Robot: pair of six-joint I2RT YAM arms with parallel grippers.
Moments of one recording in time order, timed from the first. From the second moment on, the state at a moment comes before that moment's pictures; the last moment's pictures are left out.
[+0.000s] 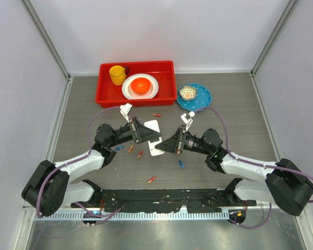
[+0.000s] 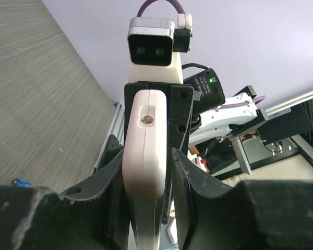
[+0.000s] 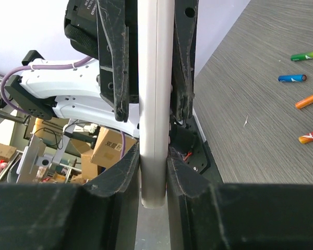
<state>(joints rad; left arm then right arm) -0.55 1.22 0.43 1.00 0.71 -1.24 0.76 1.17 0.39 0.88 -0.56 1.07</state>
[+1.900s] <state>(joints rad) -0.58 1.03 0.23 1.00 0.43 -1.12 0.74 0.99 0.60 -0.25 0.26 0.57</state>
